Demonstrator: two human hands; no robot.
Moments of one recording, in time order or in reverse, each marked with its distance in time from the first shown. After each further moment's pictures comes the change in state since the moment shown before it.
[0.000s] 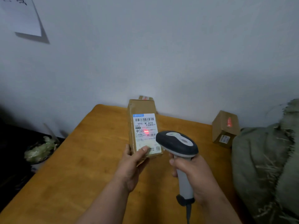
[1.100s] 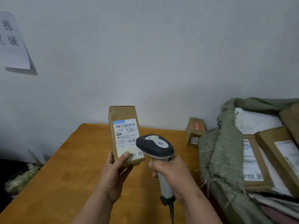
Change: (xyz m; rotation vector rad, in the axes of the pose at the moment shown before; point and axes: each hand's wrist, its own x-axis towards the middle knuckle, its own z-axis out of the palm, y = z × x) left_hand -0.086 -0.007 0.046 0.060 -0.035 0.167; right_hand -0.091 -0.024 -0.039 0.010 -0.026 -0.110
